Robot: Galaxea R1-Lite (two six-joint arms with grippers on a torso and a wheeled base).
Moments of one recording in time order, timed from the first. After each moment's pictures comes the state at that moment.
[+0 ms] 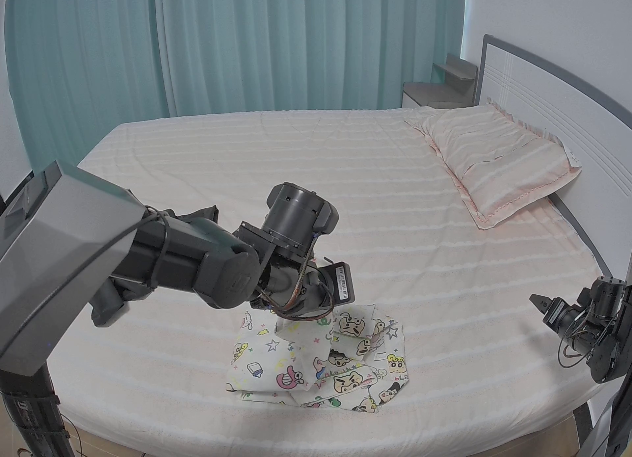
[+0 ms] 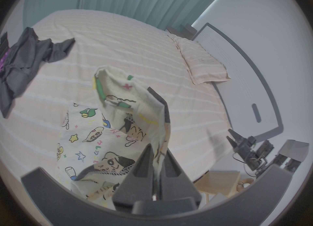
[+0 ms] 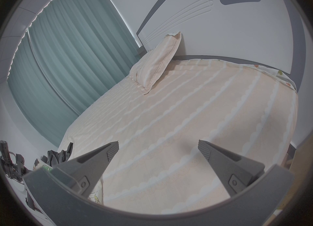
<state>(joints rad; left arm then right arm) -0.68 2.11 -1.36 0.04 -0.05 -0.68 -0.24 2.11 -0.07 -1.55 0.10 0.50</state>
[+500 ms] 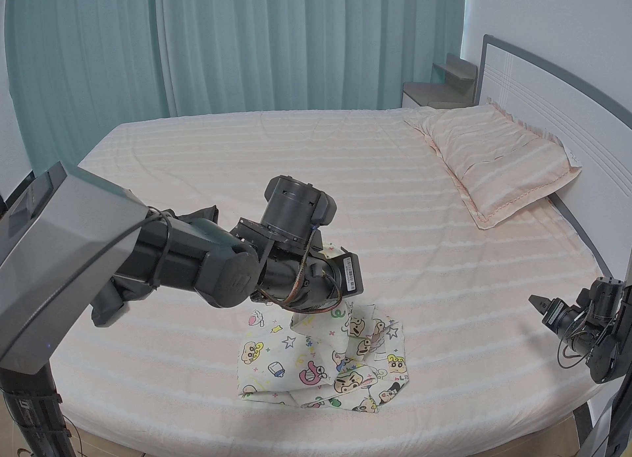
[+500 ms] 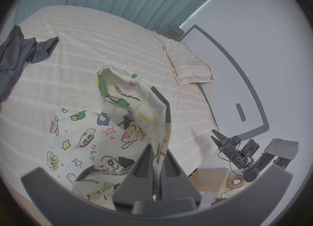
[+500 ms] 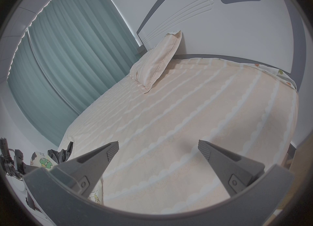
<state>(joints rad) -0.67 2.12 -1.36 -0.06 -0.17 -0.67 -0.23 2.11 -0.07 -1.55 0.10 0.50</state>
